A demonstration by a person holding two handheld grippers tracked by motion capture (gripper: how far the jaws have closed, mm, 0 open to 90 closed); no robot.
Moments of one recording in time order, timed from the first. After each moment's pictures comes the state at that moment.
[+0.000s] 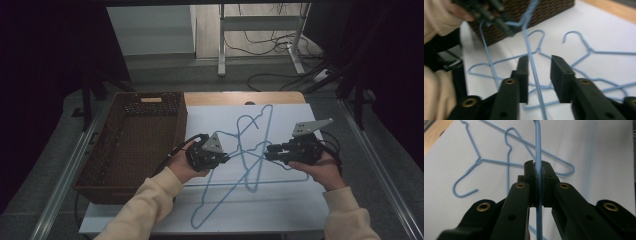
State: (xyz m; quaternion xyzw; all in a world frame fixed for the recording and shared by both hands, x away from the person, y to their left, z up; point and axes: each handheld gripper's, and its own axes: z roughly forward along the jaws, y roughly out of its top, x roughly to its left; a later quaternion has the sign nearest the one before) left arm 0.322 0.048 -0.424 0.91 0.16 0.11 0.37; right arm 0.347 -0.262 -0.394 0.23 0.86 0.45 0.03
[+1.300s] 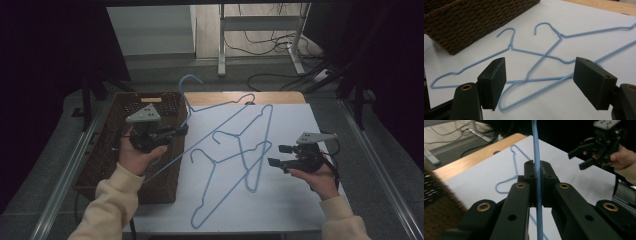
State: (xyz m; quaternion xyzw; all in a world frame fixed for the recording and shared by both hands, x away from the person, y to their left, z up) left arm 0.305 0.174 -0.351 0.78 0.33 0.12 0.51; right arm 0.344 -0.282 -0.441 0.33 0.82 0.46 0.08
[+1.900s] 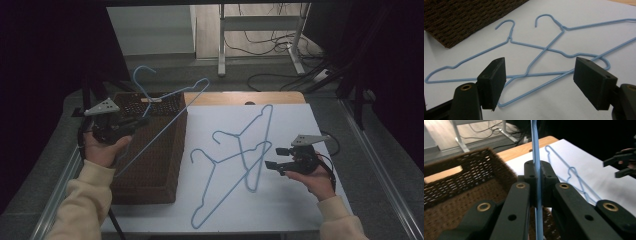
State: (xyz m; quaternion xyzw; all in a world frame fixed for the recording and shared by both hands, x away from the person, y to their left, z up) left arm 0.318 0.265 -0.364 0.75 0.41 0.17 0.49; right arm 0.345 -0.275 -0.451 0.33 0.83 0.44 0.08
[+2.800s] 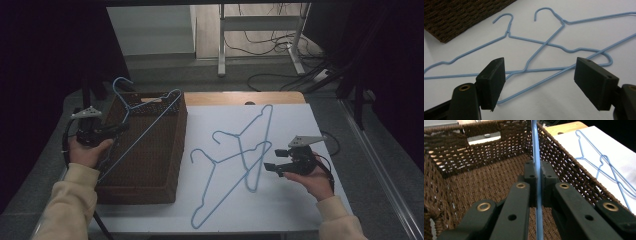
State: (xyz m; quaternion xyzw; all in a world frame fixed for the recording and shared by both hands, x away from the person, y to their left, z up) left arm 0.333 0.325 -0.412 0.73 0.48 0.15 0.45; right arm 0.347 -0.271 -0.458 0.33 0.84 0.42 0.07
